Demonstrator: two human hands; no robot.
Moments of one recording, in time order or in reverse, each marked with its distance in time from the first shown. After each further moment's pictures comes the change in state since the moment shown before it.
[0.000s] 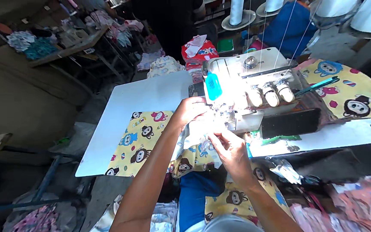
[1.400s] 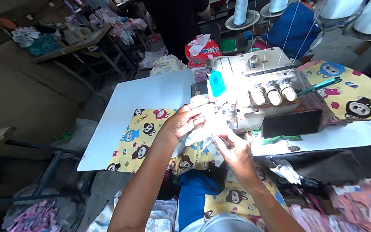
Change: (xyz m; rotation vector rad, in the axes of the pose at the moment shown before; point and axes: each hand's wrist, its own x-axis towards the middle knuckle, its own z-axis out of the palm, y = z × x) left_hand -0.025 -0.010 -0.007 -0.602 -0.079 -0.143; right_hand -0.009 0.011 -0.008 -0.022 -0.034 0.032
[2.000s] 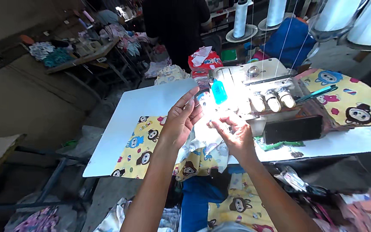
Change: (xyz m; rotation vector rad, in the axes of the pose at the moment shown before) left_hand -0.037 0.010 0.012 0.014 0.051 0.438; right_hand 0.057 -0.027 -0.004 0.261 -0.013 -0.168
